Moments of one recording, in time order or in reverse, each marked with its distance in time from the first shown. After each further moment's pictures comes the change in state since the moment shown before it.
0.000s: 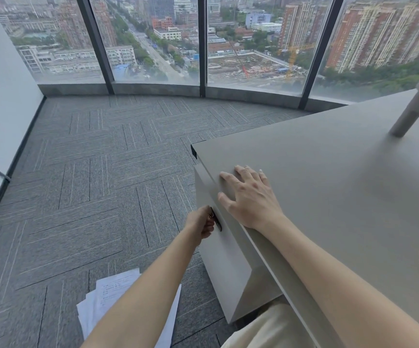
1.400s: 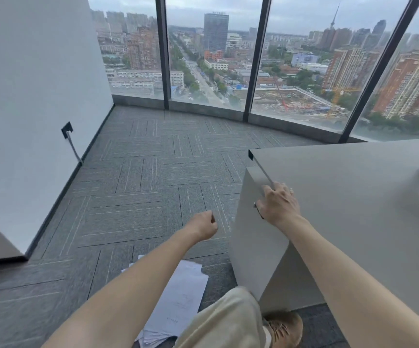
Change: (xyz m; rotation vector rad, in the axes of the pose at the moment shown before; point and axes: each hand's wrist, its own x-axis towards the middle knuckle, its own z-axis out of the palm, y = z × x) left_hand -0.144 -0.048 -0.139 0.989 0.162 0.417; right_hand -0.062 -0.071 0.007 -0.162 -0.017 0.080
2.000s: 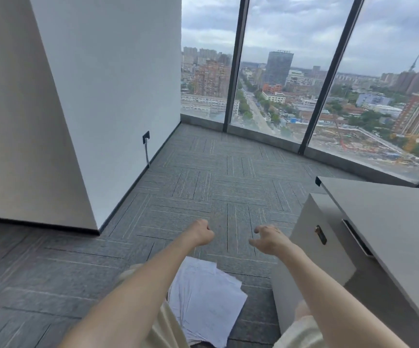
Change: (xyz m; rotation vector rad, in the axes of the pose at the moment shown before) left_hand -0.129 -0.136 -0.077 -0.121 0.148 -0.273; right_hand -0.072 -0.165 0.034 0.075 -0.438 -0.223
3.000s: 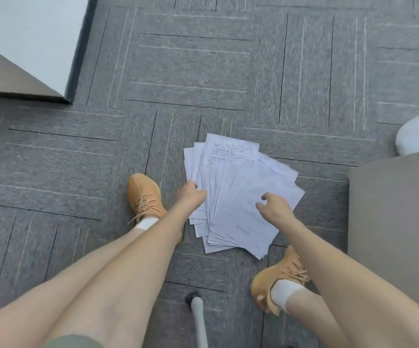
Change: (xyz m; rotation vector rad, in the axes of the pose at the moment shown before) left_hand 0.281 -0.287 0.255 -0.203 -0.241 -0.736; right_hand 0.323 0.030 0.386 0.292 -0.524 0.267
